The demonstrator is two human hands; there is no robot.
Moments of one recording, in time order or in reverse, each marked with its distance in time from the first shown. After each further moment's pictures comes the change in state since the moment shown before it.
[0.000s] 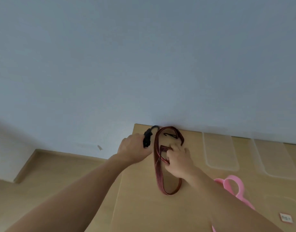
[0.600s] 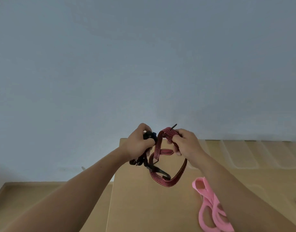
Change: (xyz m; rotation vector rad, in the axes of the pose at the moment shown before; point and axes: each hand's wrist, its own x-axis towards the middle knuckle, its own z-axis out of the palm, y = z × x) left_hand -0.010 0.066 -0.061 -0.733 -0.222 0.196; right_hand -0.056 0.007 -0.136 1.269 0.327 0.262
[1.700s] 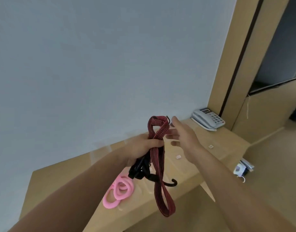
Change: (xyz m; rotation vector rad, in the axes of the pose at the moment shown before) left_hand -0.103 0.215 0.367 -0.088 -0.509 0.051; right_hand -0.282 0.033 -0.337 0.243 0.465 -0.115
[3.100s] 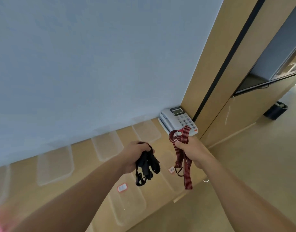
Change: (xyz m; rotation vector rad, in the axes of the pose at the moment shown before) left_hand 0.354 -0.022 0.113 -0.482 0.137 -0.272; right_hand 0.286 0.119 -0.277 -0.421 0.066 0.291
